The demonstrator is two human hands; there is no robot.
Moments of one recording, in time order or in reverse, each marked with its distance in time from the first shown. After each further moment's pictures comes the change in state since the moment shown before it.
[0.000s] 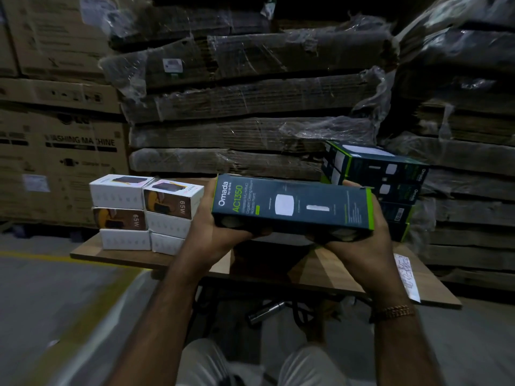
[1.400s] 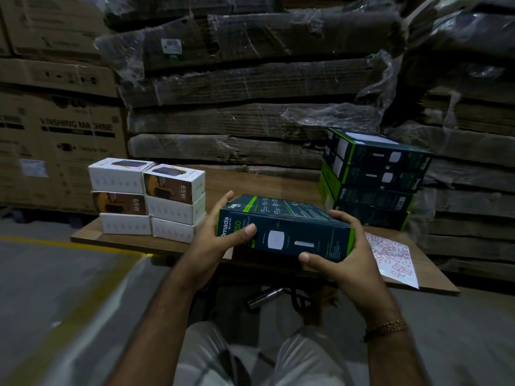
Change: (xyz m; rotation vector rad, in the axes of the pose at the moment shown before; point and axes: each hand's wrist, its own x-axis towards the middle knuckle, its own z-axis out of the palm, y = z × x) left_hand -0.033 -0.036 -0.006 -0.197 -0.154 -0.307; right_hand -0.047 0.031 -0.001 -0.091 -0.116 0.290
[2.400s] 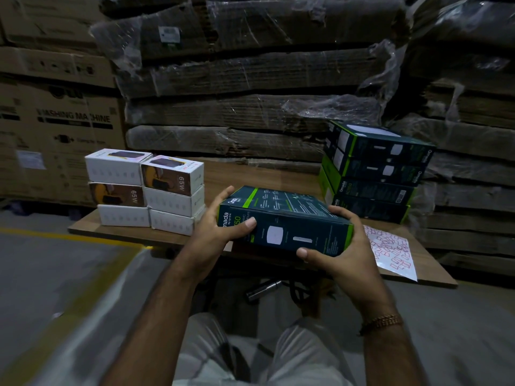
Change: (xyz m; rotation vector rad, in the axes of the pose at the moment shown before) left_hand 0.006 -0.007 0.000 -0.014 0.040 -0.043; right_hand -0.002 0.006 0.004 -0.052 0.031 0.010
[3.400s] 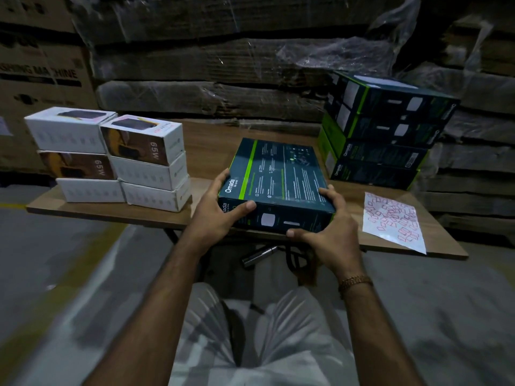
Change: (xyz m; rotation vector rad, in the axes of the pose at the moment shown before) left_hand 0.042 -0.059 0.000 0.415 0.078 -0.010; right_hand 0.038 0.081 0.027 -0.328 0.081 0.042
